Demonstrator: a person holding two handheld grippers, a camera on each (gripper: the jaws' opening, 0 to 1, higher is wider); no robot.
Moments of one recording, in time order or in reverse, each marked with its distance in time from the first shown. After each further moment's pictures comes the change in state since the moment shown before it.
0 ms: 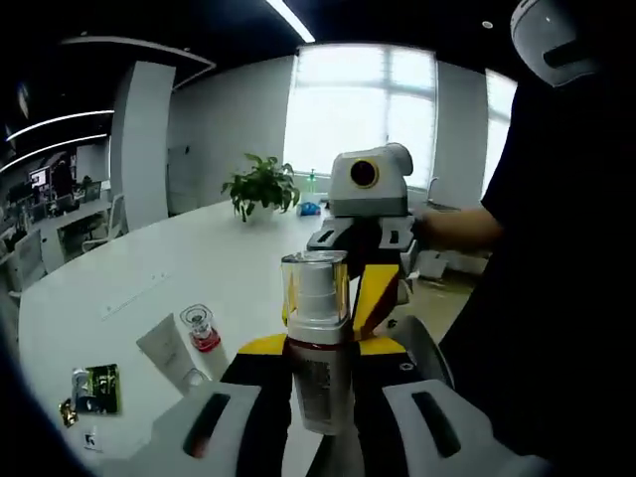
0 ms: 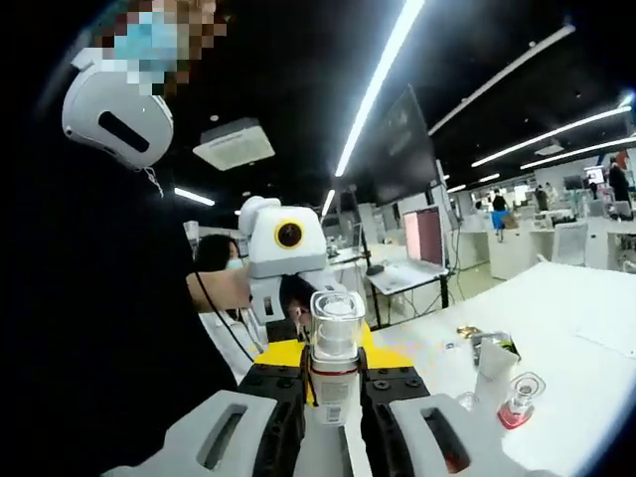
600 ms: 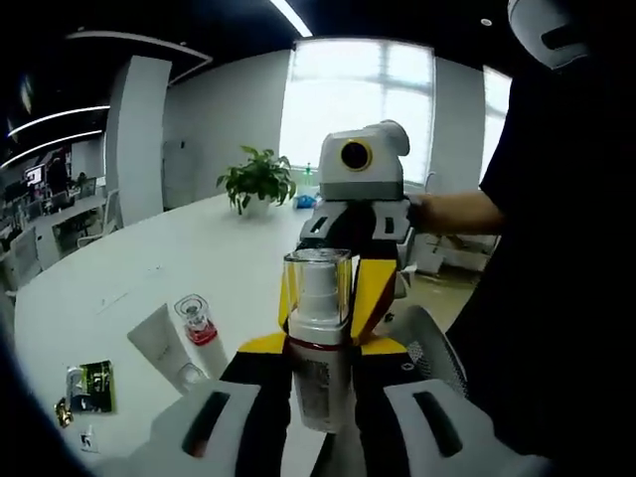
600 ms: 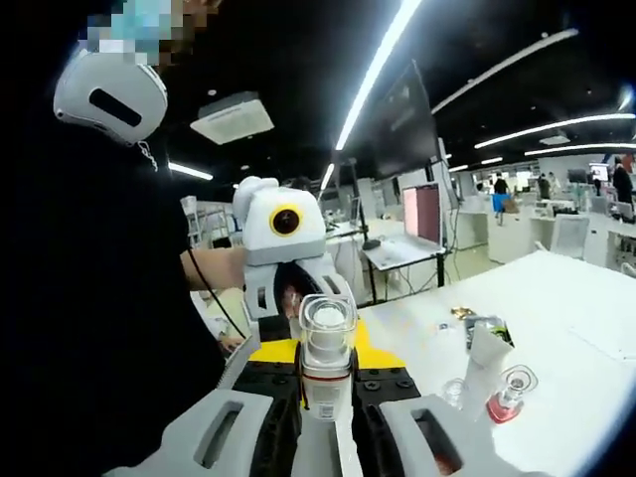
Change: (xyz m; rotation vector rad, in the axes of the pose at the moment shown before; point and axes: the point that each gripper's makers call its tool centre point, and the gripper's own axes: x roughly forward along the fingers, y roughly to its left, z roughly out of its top) left arm 0.009 0.012 -0.020 0.000 0.024 -0.017; right arm 0.001 -0.018 -0.020 -0.028 0.123 -0.019
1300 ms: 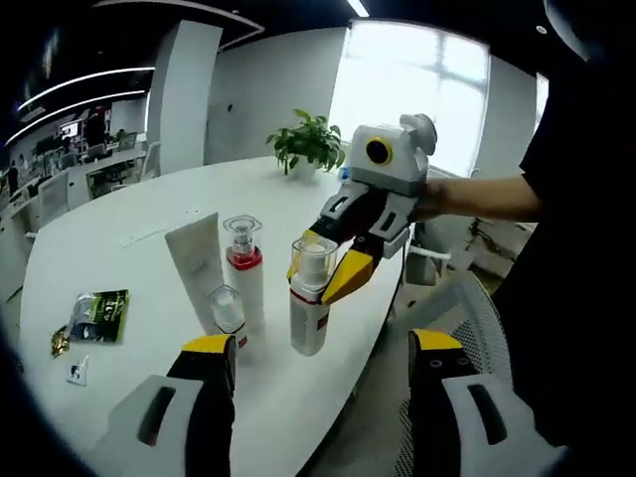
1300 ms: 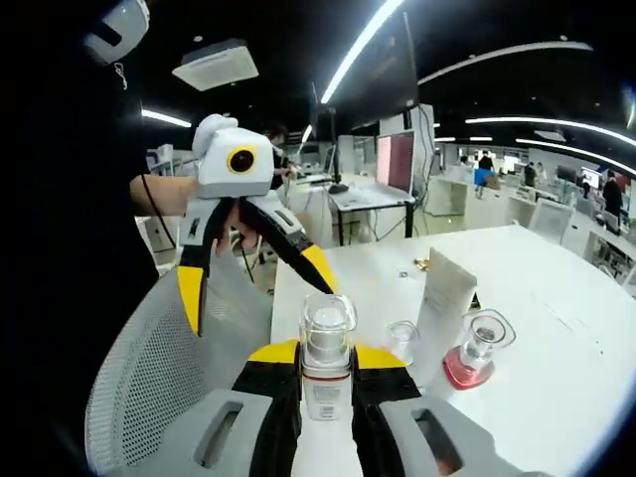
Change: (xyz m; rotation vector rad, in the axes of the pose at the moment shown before) left arm -0.015 0.044 -0.068 -0.159 0.099 0.157; right arm 0.014 -0.072 -0.082 -0.072 0.207 -0.125
